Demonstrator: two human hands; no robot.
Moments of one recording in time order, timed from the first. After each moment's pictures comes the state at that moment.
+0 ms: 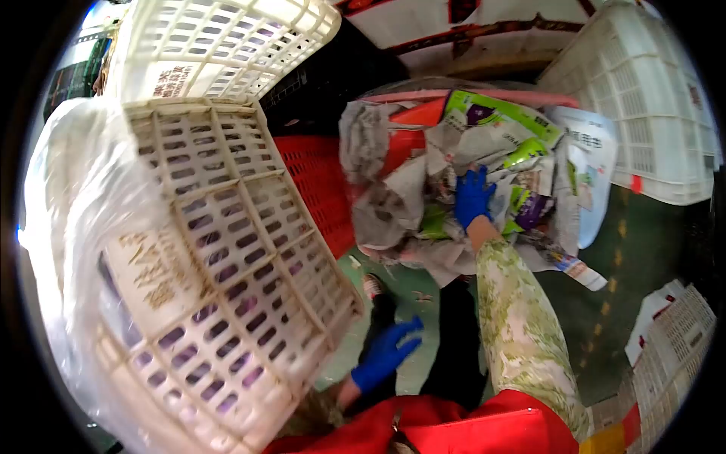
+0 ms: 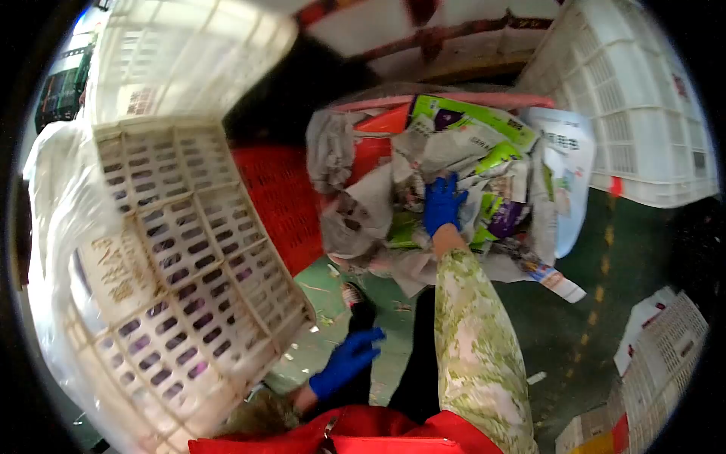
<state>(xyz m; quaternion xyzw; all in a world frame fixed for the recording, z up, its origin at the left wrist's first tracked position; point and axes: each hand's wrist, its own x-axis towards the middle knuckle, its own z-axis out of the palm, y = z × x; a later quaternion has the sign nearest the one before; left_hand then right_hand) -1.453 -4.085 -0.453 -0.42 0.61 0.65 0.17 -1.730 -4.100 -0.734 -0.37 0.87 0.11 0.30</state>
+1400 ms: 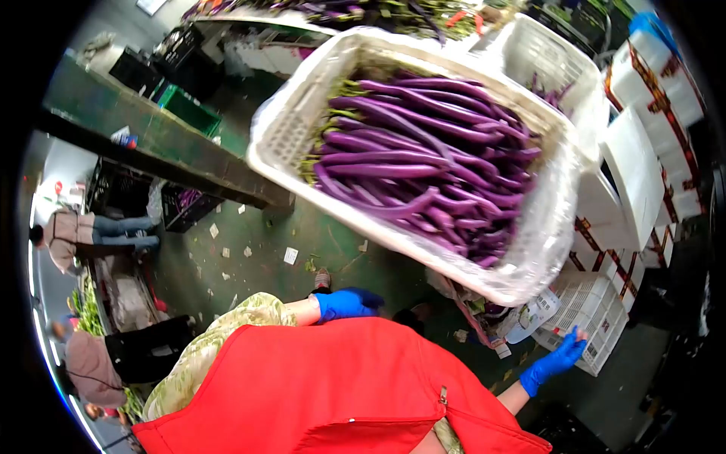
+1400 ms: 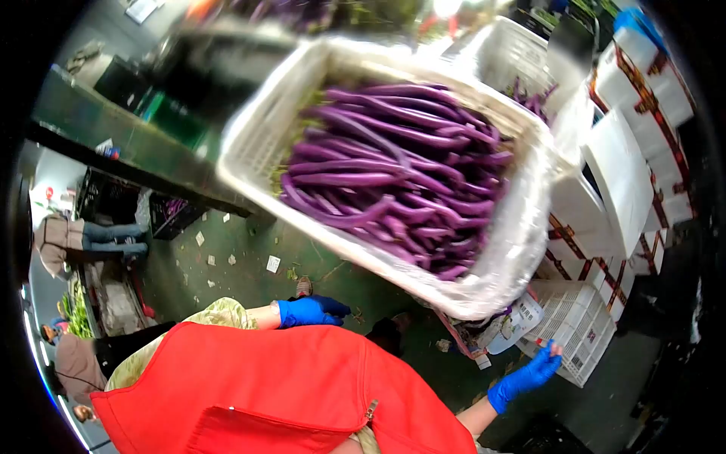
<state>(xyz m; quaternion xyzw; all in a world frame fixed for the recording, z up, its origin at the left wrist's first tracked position) -1.215 -4.138 -0.252 -0.37 0.66 0.65 0.12 -1.670 -4.014 -0.178 -0.24 0.77 -0.59 -0.03</state>
